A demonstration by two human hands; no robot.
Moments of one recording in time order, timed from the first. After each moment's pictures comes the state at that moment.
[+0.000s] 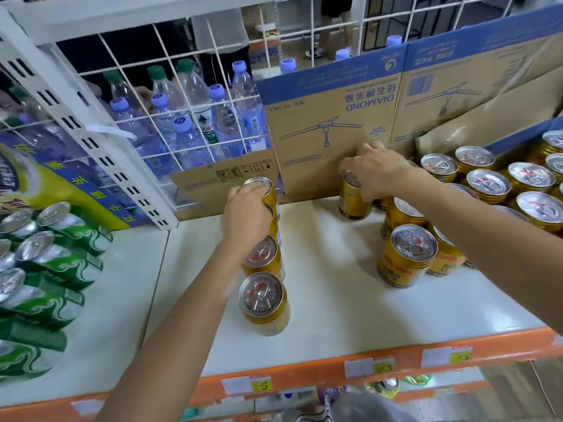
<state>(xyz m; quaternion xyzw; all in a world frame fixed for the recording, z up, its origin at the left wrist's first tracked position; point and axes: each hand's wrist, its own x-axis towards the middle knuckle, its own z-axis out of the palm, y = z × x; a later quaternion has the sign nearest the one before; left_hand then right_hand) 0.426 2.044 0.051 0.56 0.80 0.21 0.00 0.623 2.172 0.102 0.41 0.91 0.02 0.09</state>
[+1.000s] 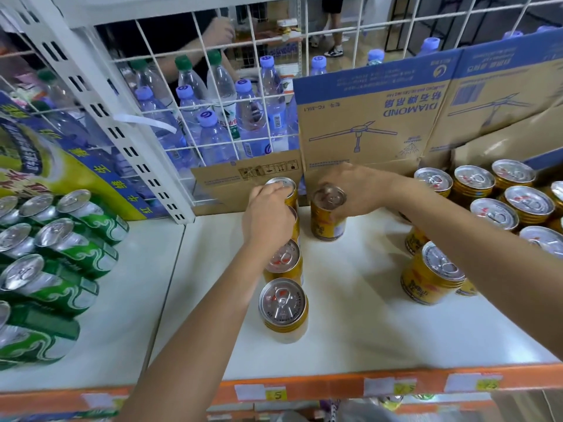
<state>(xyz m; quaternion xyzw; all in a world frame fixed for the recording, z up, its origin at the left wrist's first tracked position) 0.428 2.041 0.055 0.53 0.82 0.22 0.03 0.564 2.158 0.098 0.30 0.94 -0.14 0.10</state>
